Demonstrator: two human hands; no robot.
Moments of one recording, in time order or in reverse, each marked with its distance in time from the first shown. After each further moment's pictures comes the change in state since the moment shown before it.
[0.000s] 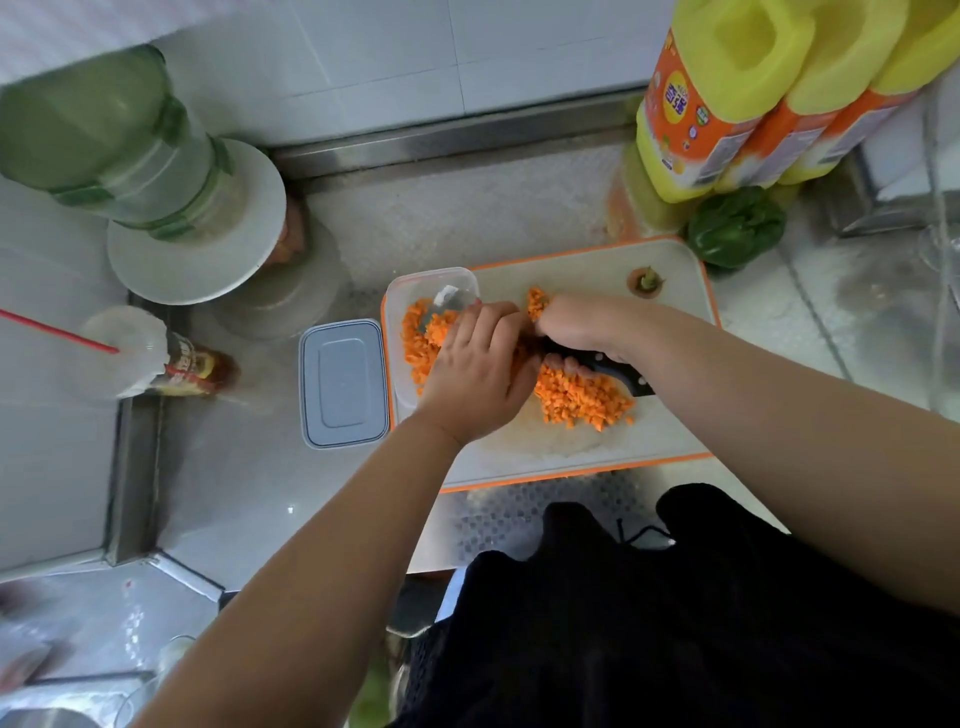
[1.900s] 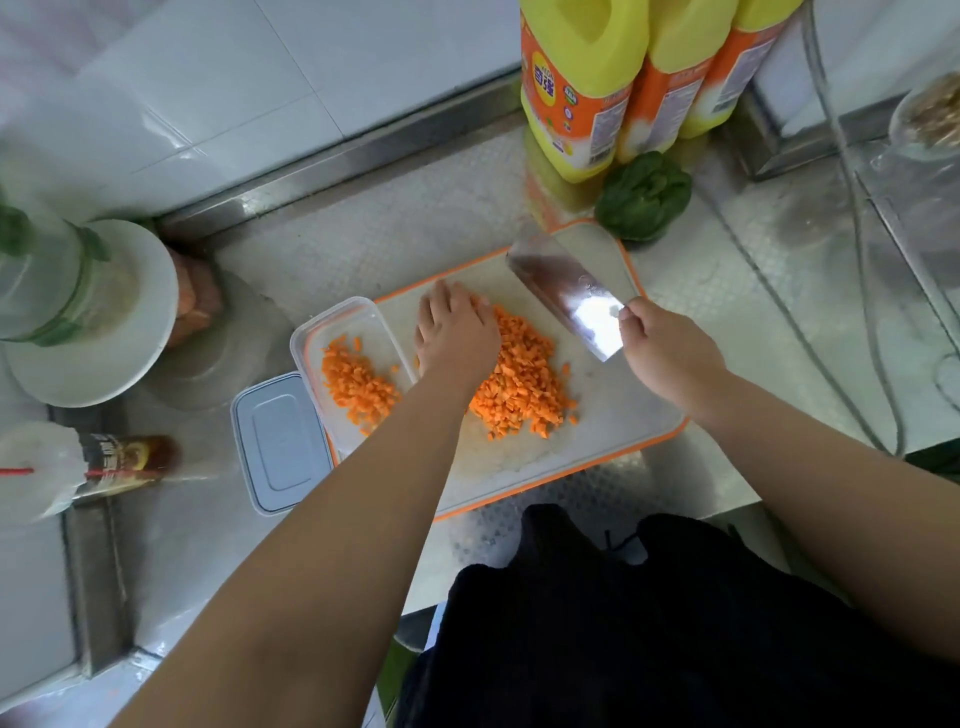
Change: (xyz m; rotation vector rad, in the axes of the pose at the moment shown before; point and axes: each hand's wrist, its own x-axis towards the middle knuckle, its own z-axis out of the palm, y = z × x) left_hand 0.086 0.027 0.072 -0.092 -0.461 -0.749; right_hand 0.016 0.168 -0.048 -0.059 0.667 -0.118
